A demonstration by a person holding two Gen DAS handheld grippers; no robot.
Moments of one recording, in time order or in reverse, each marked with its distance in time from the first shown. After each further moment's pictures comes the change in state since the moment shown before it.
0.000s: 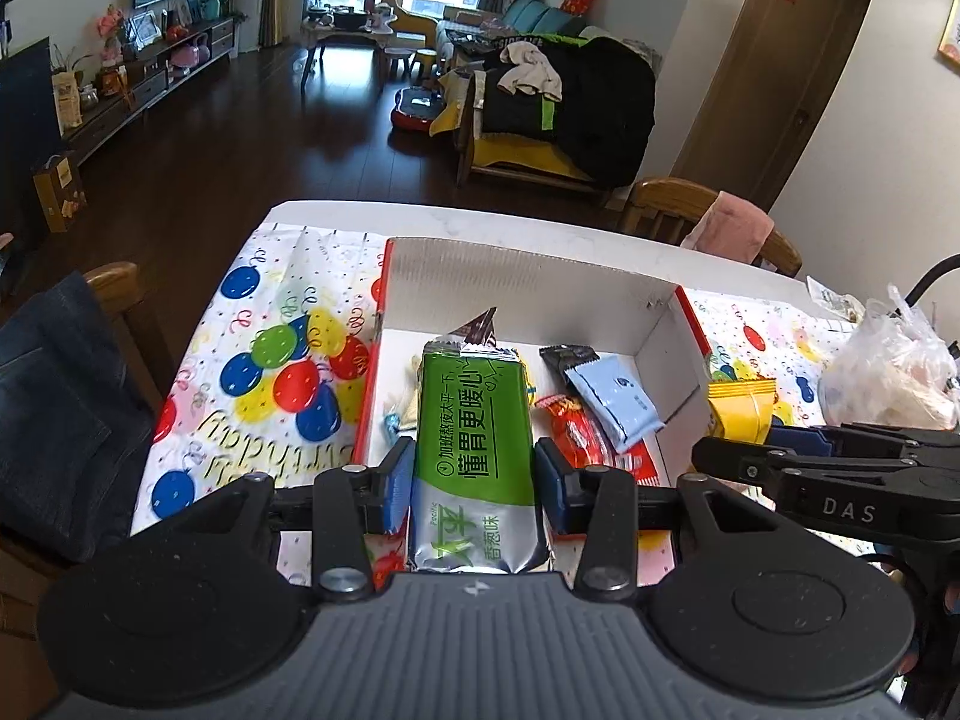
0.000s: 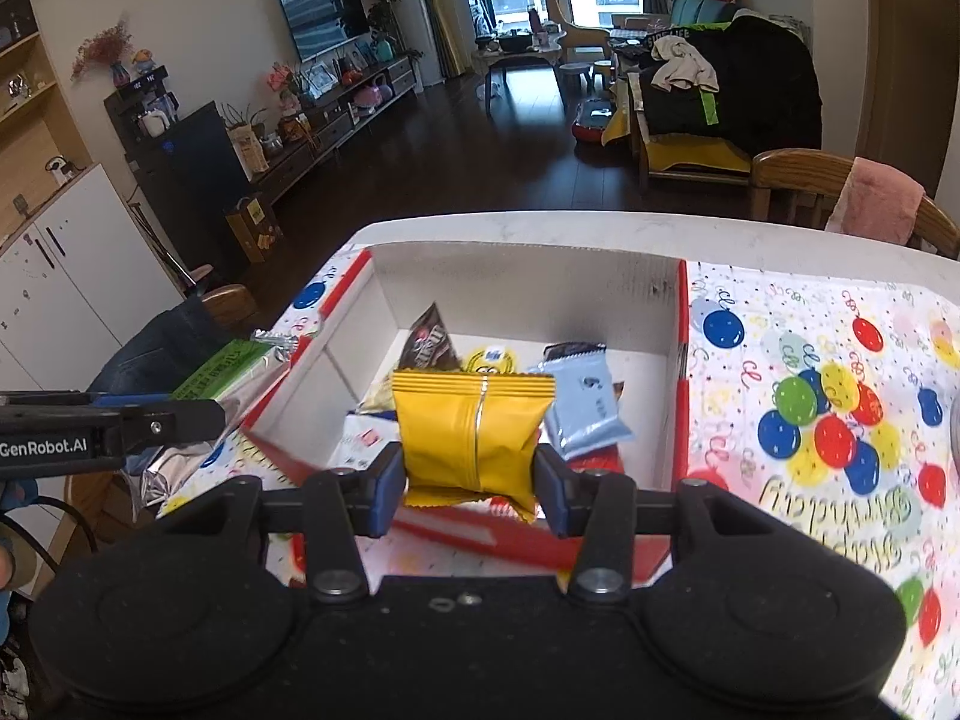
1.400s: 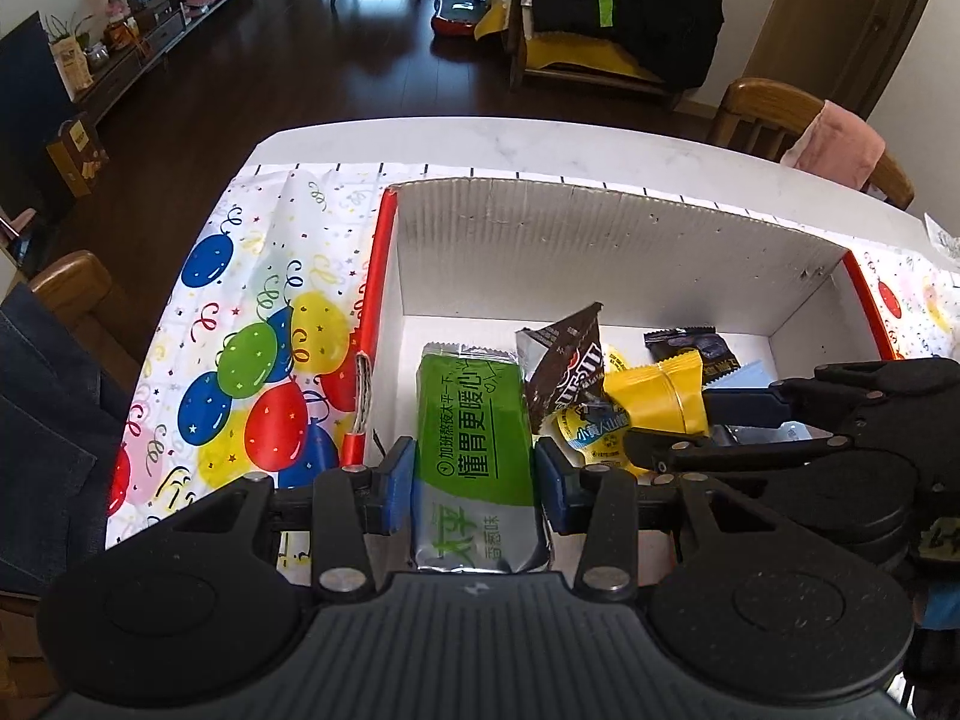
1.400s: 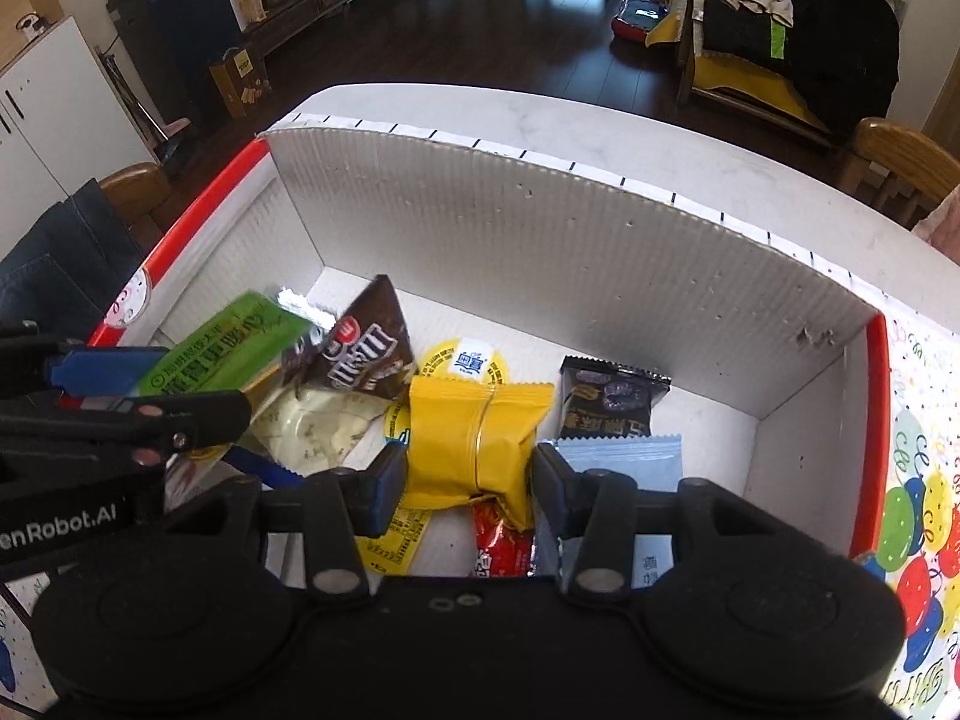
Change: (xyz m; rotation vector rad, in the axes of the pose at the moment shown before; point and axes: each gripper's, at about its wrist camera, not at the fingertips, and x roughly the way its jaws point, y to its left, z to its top) left arm 0.147 0.004 0.048 0.032 0.206 0.143; right arm 0.164 0.003 0.050 -0.155 0.269 -0.045
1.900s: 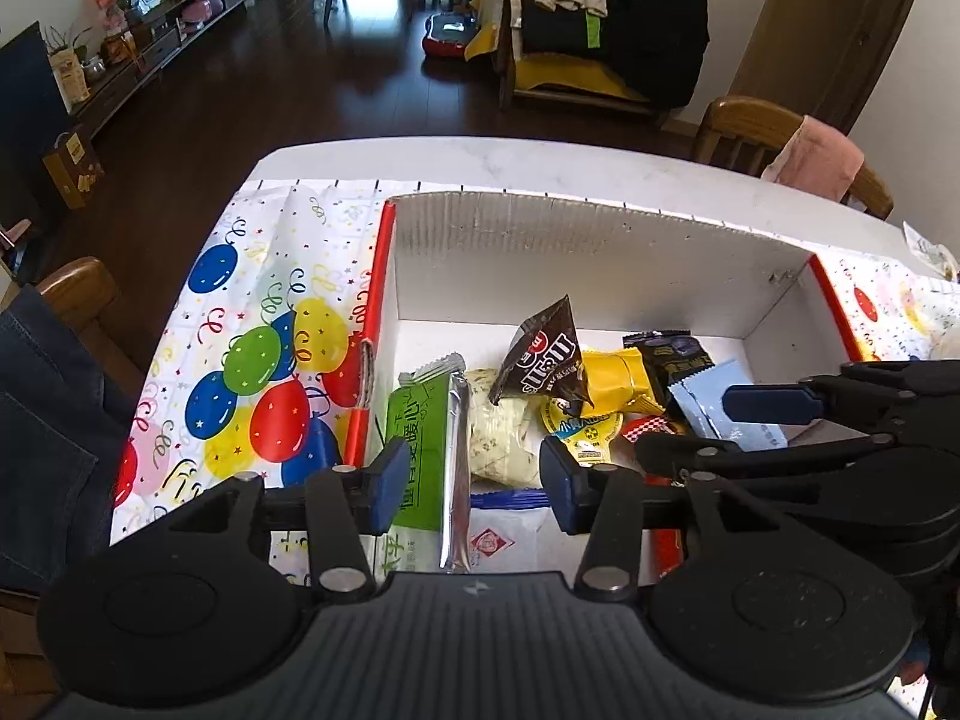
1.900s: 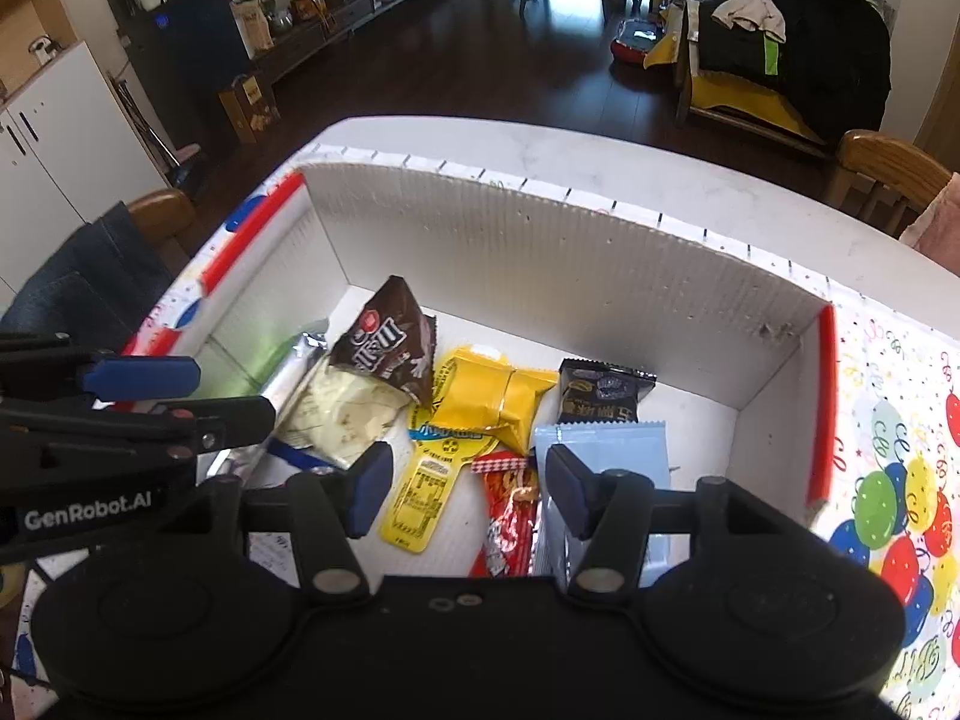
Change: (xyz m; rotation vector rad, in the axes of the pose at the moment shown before) left arm -0.025 0.002 -0.013 0.001 -0.053 -0.028; right arm -0.042 0.001 -0.013 0.016 -0.065 0.021
